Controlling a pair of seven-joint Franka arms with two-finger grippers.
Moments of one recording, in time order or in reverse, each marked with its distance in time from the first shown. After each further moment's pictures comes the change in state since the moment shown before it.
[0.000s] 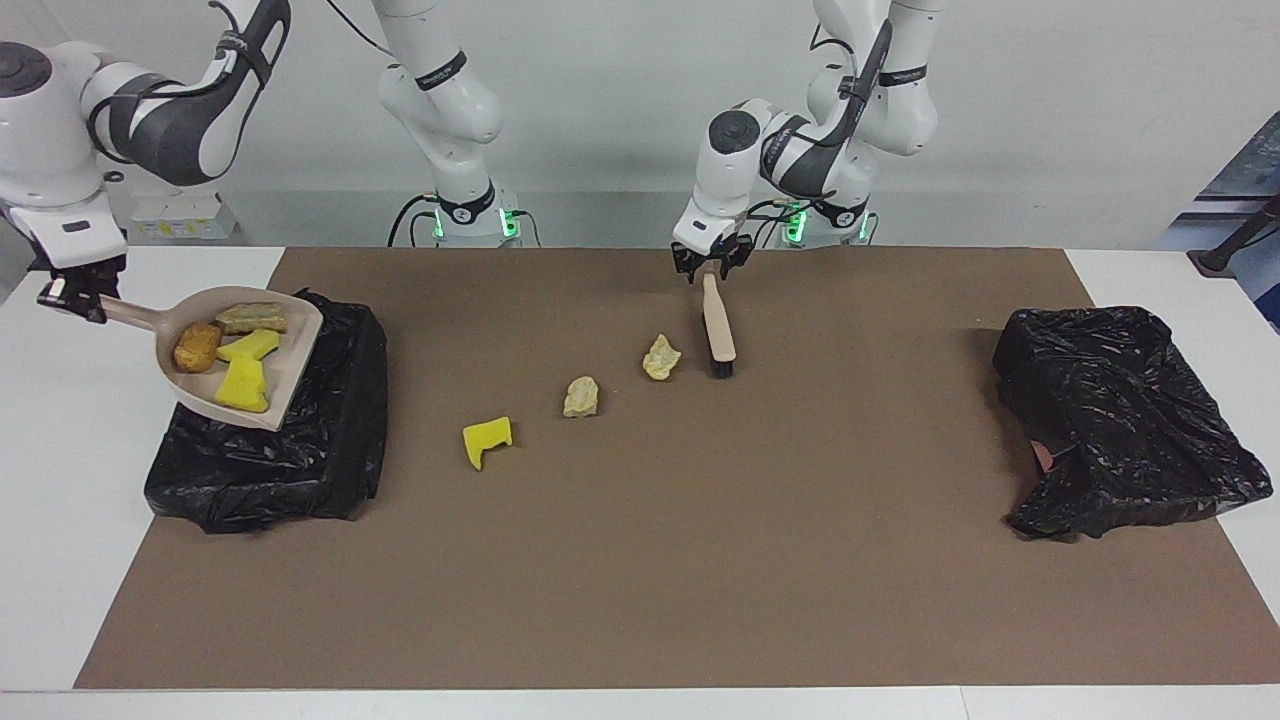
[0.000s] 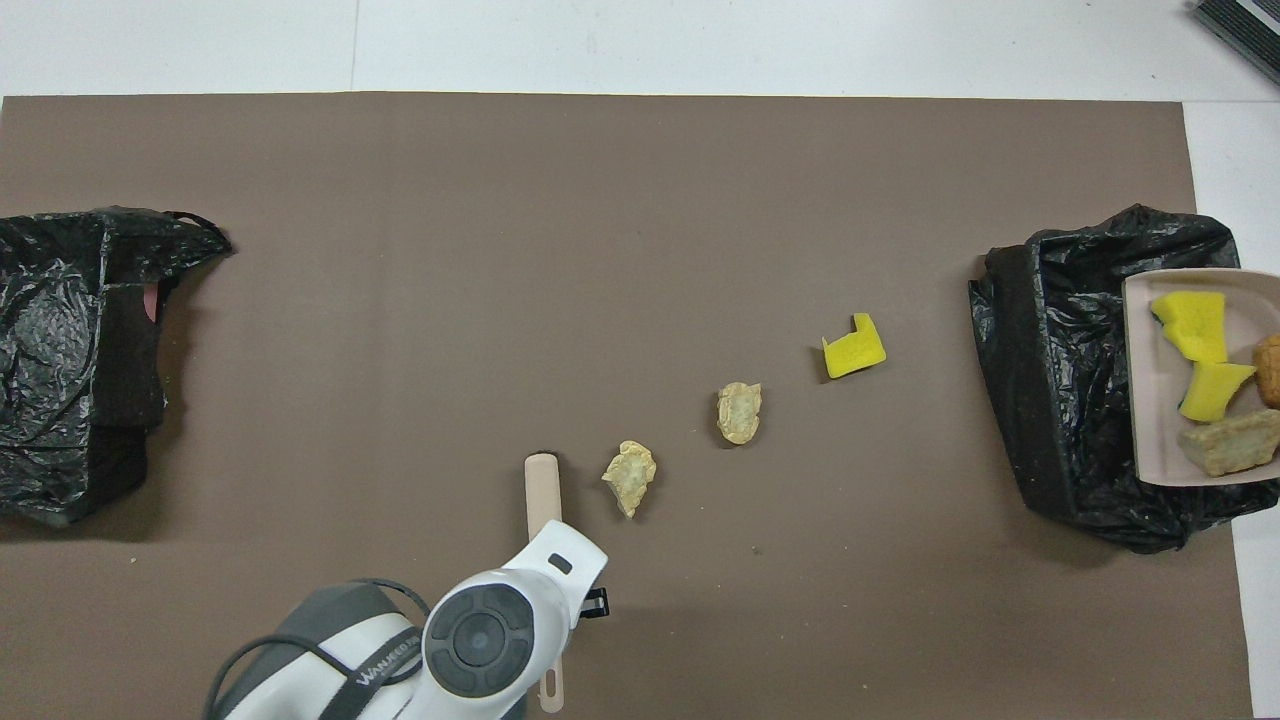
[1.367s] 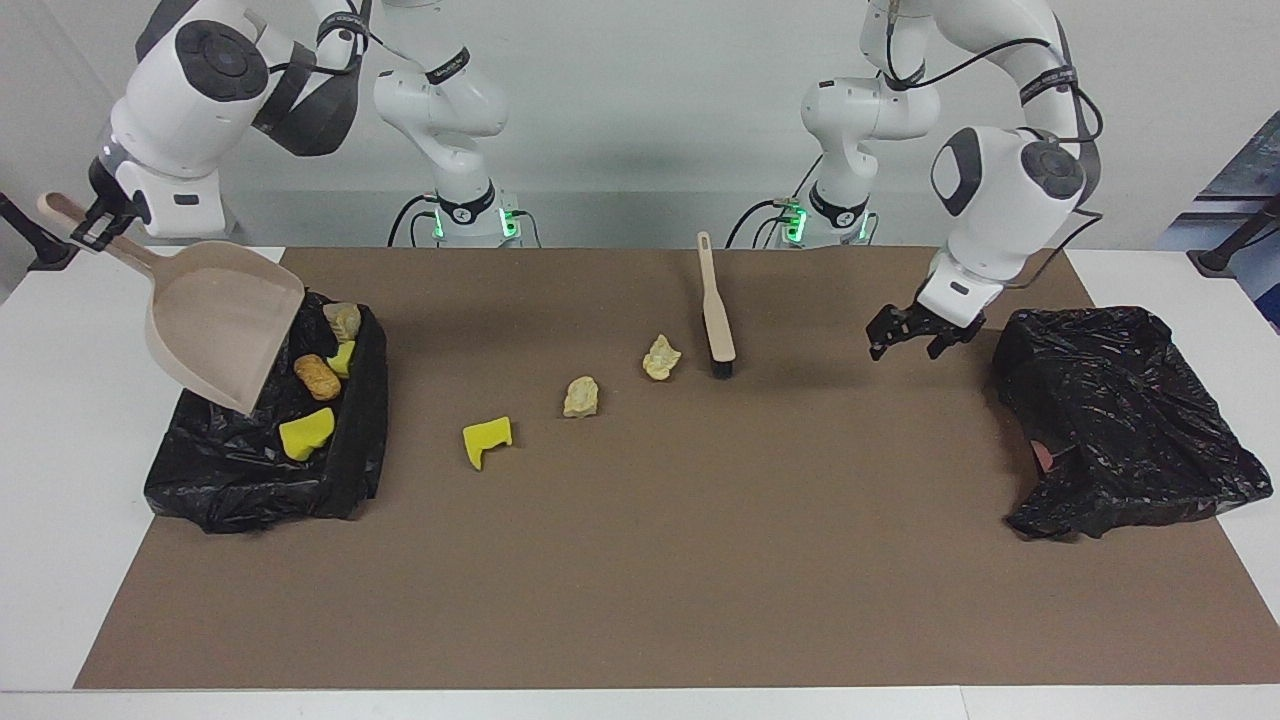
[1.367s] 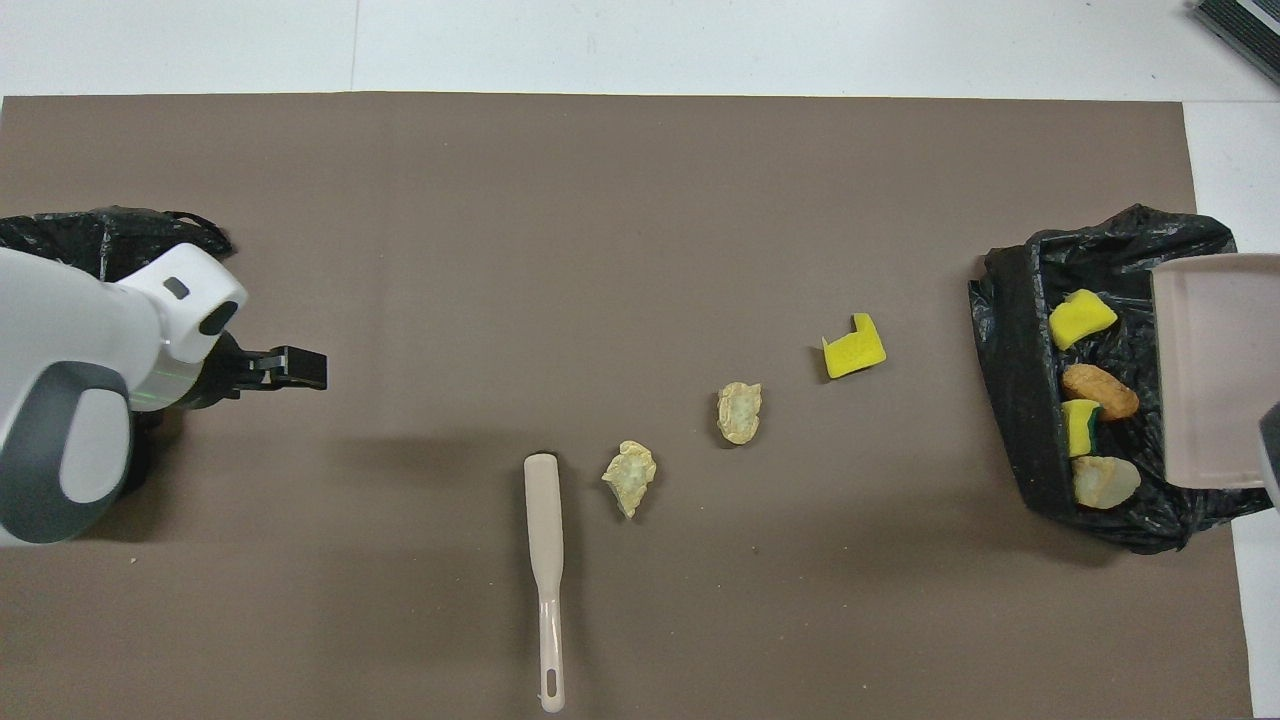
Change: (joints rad) left arm 0.707 0.131 0.019 0.433 0.028 -0.238 0.780; right arm 0.282 -0.109 0.053 0.022 -0.369 -0.313 0.393
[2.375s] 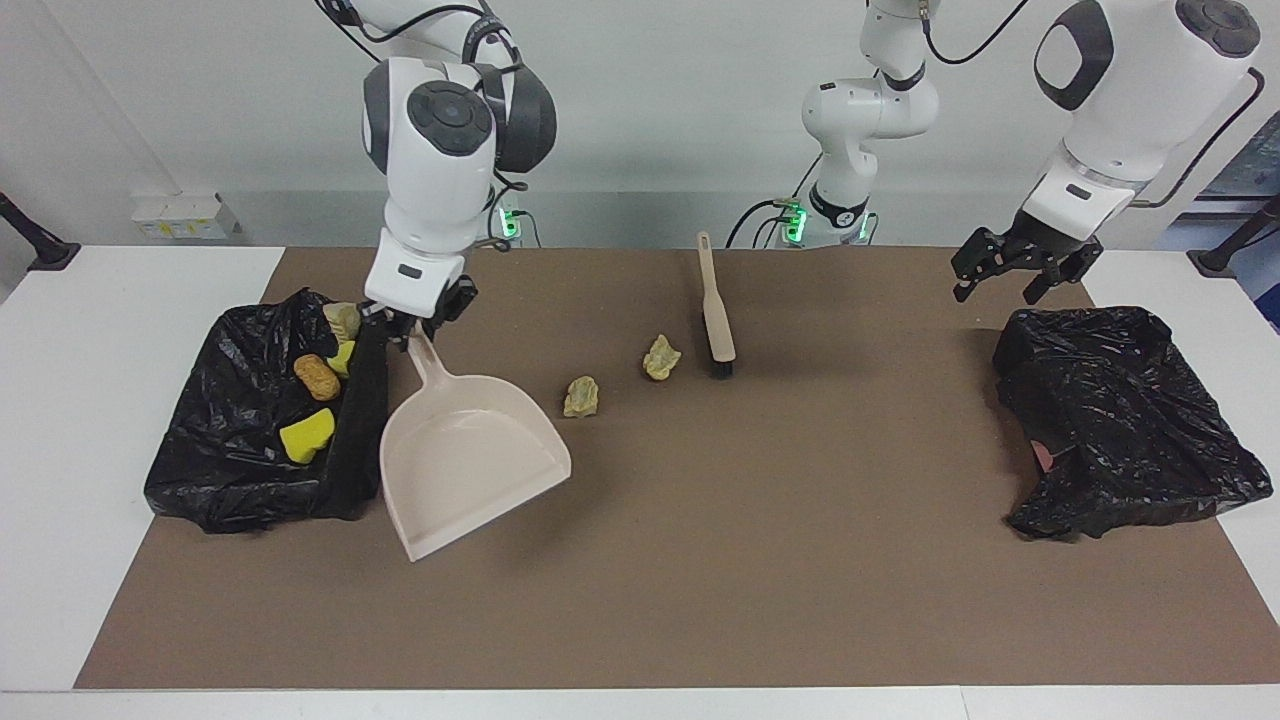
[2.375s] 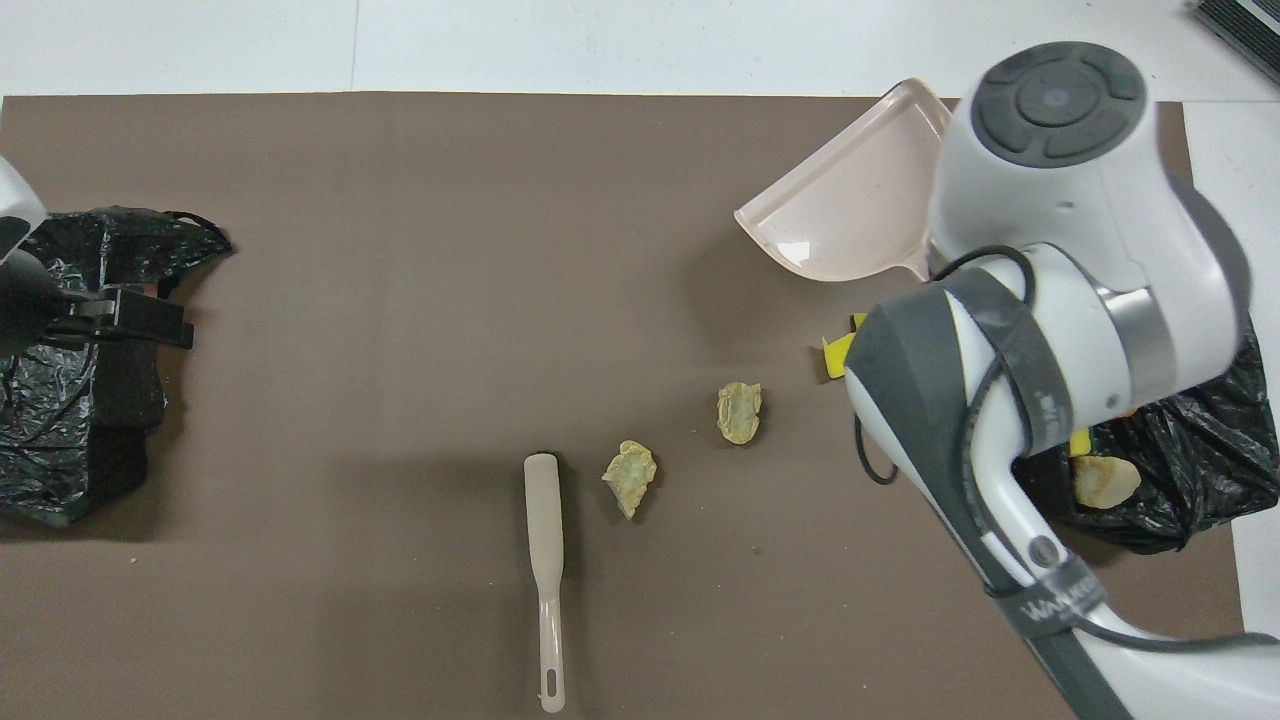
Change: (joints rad) left arm 0.038 0.014 -0.002 0.365 0.054 -0.345 0.084; right arm 0.380 0.362 0.053 0.365 0.545 -0.146 1.280
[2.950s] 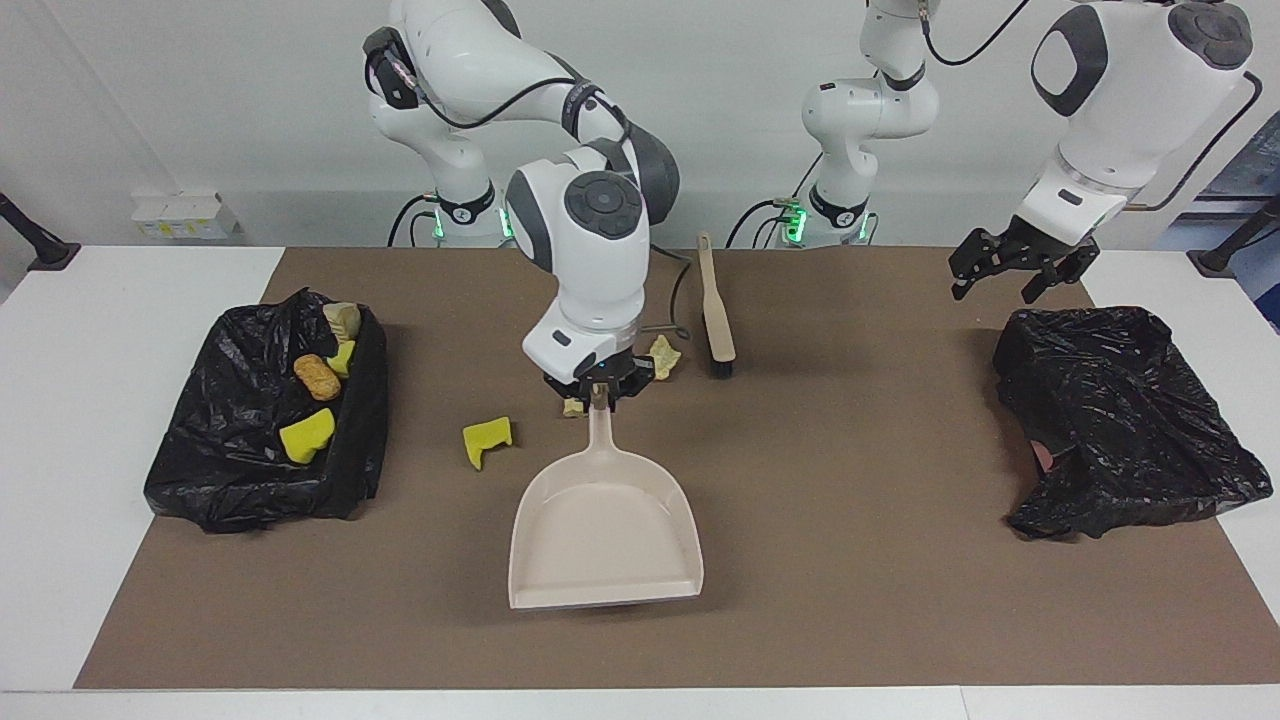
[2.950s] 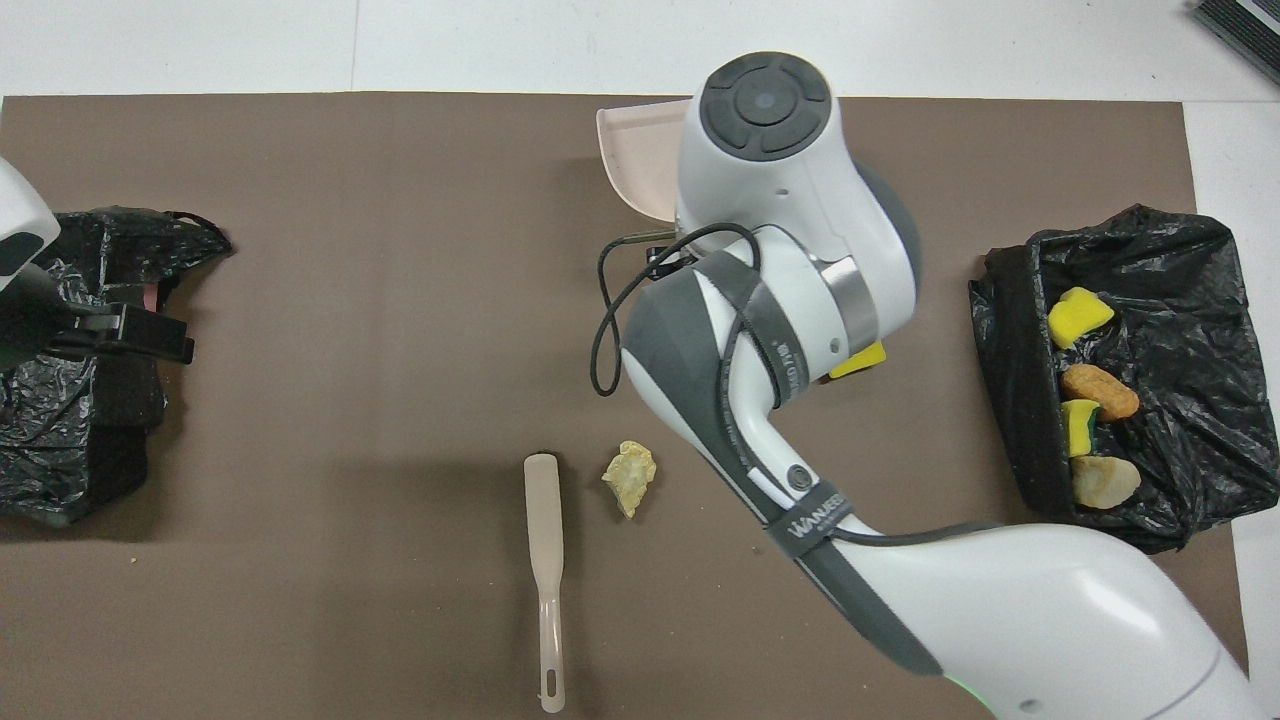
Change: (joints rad) left arm 0.000 -0.006 -0.001 -0.024 0.022 -0.013 0.024; right arm 0.198 0.312 0.002 0.294 0.180 0.153 0.617
